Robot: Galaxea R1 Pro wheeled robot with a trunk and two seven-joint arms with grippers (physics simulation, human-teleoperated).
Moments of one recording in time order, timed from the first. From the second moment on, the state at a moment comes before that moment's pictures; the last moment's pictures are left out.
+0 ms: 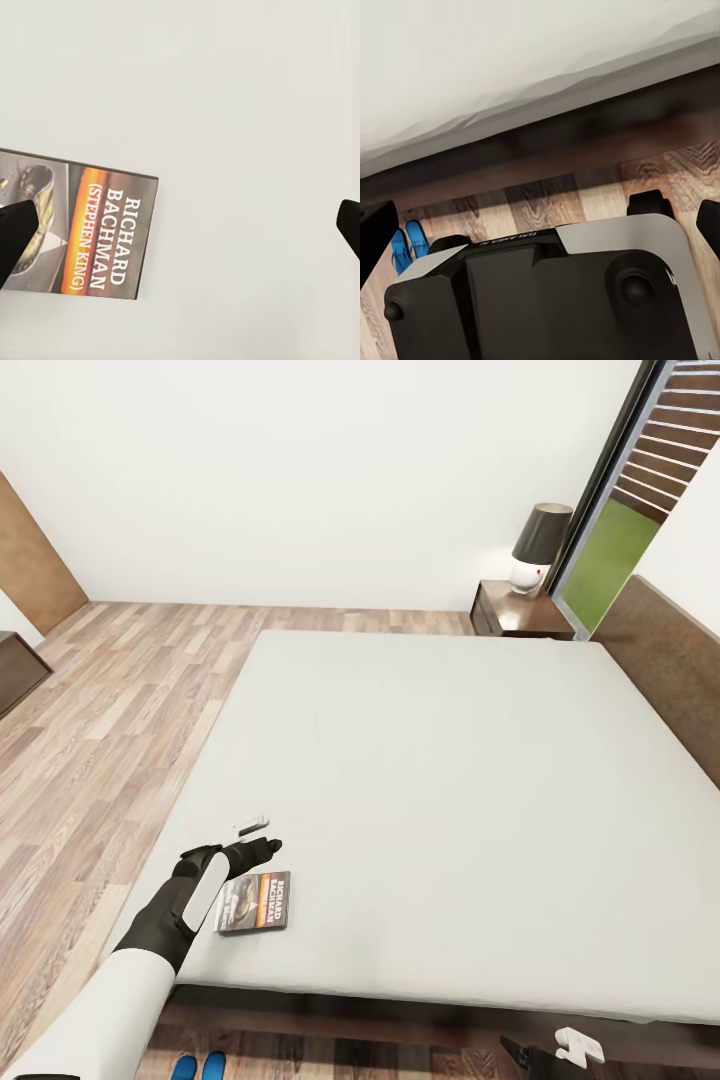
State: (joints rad) left arm -0.70 0.03 -0.02 -0.87 0.46 0.60 0.13; right arm -0.44 -0.24 -0.12 -0.08 -0.35 -0.05 0.62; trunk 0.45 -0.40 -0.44
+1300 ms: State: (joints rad) left arm -0.70 0.03 -0.02 -0.87 0.46 0.60 0.13; right arm -0.44 -0.24 -0.12 -0.08 -0.35 -0.05 0.62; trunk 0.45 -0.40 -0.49
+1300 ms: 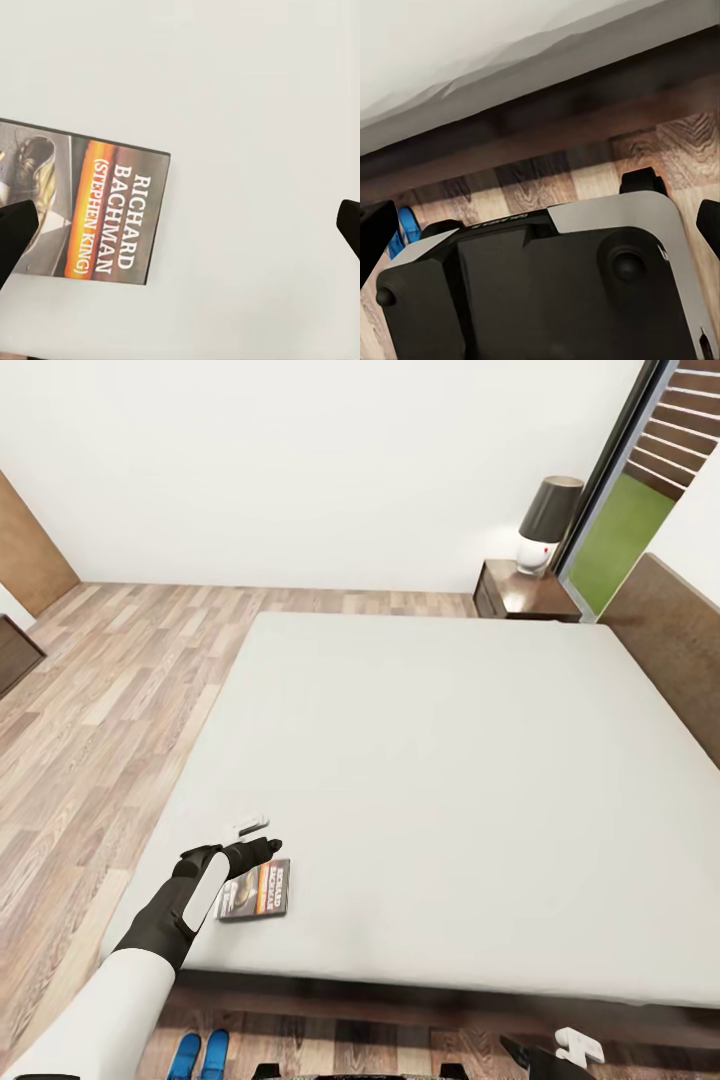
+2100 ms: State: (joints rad) left arm -0.70 0.03 -0.02 -0.87 0.46 0.60 0.13; right arm -0.44 -0.24 -0.12 -0.08 -0.35 -0.05 0.62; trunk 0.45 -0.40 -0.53
